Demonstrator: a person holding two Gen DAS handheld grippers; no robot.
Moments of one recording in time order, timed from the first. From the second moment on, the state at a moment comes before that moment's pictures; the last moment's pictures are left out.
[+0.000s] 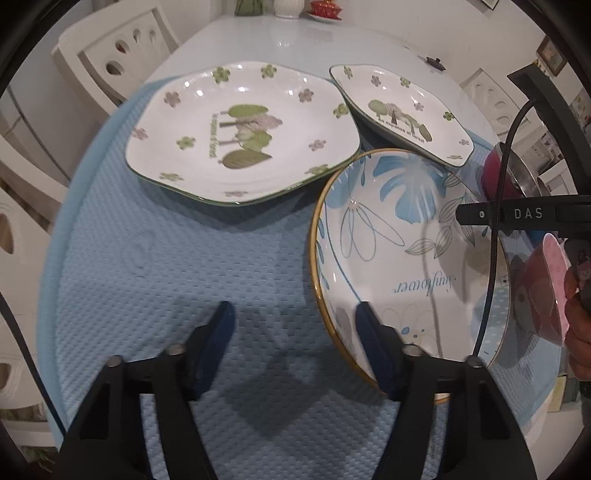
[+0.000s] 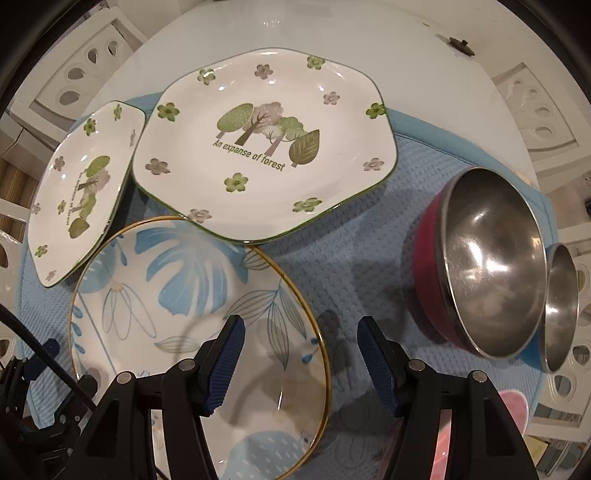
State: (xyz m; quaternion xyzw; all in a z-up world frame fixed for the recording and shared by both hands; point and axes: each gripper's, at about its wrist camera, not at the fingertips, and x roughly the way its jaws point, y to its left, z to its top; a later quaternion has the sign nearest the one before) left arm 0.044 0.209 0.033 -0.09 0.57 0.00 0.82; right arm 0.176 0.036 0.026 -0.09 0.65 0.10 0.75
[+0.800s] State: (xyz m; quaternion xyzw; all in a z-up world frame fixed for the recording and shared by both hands) left arm 0.026 0.234 0.030 -0.08 0.58 -0.05 0.81; right arm 0.107 0.062 0.029 -0.09 0.66 0.16 0.73
